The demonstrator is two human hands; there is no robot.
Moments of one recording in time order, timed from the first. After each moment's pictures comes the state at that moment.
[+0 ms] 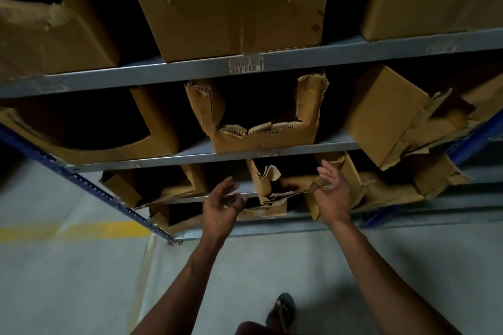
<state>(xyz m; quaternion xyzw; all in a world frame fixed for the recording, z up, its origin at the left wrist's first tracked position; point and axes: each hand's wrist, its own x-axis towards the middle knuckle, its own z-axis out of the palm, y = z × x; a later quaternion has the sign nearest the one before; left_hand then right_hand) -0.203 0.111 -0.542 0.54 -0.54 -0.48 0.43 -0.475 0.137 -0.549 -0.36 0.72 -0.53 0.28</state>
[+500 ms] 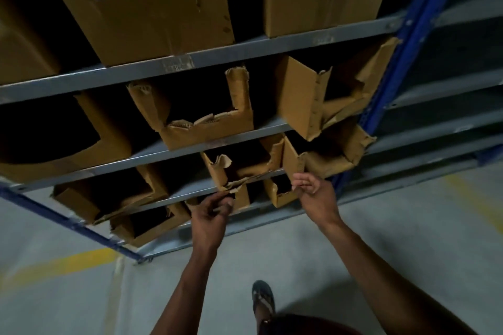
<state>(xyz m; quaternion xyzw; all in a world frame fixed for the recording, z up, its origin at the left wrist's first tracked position) -0.259 0.228 -0.525 0.53 -0.52 -0.52 0.41 -0.516 0.292 -0.518 -0.35 0.70 -0.54 0.30</state>
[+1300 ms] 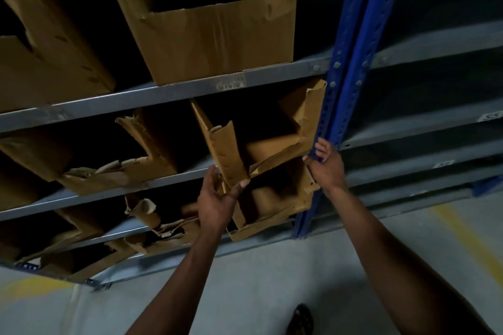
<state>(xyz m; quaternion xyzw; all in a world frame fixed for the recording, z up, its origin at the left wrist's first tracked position) -0.582 0.163 -0.482 0.55 -0.59 -0.42 0.41 -0.866 0.189 -0.481 -0.32 0.73 -0.53 0.28</state>
